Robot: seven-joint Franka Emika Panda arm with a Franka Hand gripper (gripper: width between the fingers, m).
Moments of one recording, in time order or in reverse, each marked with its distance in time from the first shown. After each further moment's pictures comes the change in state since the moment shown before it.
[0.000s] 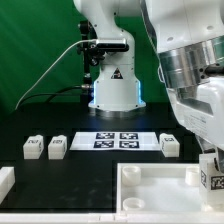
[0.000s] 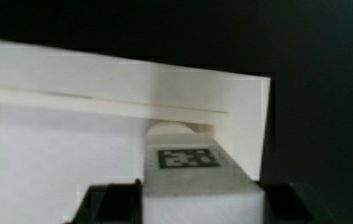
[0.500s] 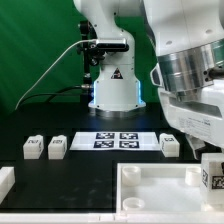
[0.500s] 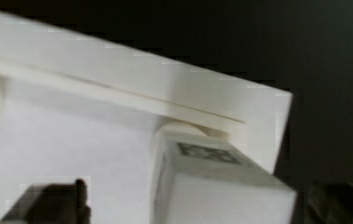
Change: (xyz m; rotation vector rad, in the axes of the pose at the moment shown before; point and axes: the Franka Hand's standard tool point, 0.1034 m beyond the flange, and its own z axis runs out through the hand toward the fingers) arm 0.004 0.005 0.004 -0.082 -0.027 -0.269
